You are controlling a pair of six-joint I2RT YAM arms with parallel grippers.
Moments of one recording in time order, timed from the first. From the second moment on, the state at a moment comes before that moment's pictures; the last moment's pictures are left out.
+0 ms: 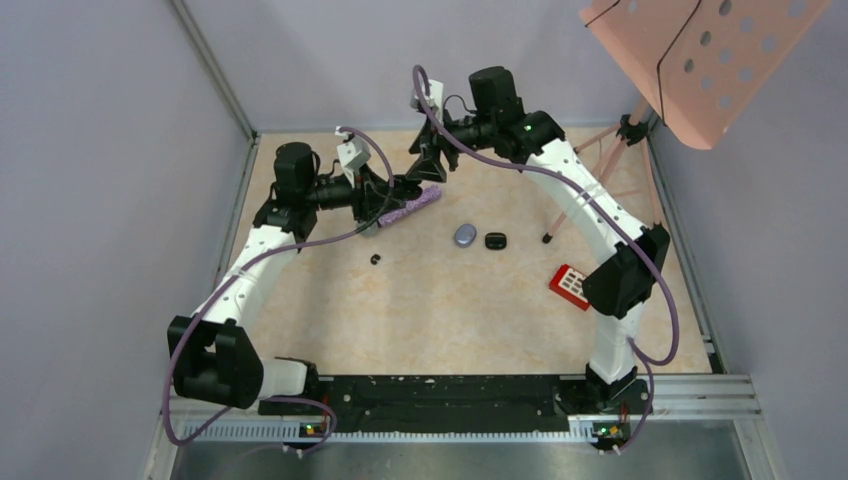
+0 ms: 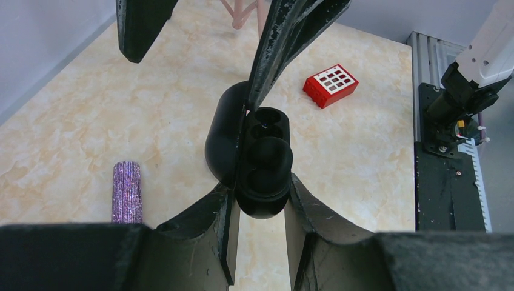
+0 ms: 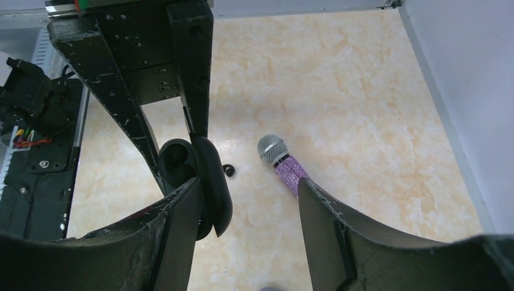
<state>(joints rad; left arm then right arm) -0.18 1.32 1.08 -0.04 1.11 0.13 0.60 1.91 2.10 -0.67 -0.80 -0.43</state>
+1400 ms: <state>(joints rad) -0.18 1.31 1.08 -0.05 1.12 0.14 0.63 1.92 2.09 -0.69 -0.91 -0.48</state>
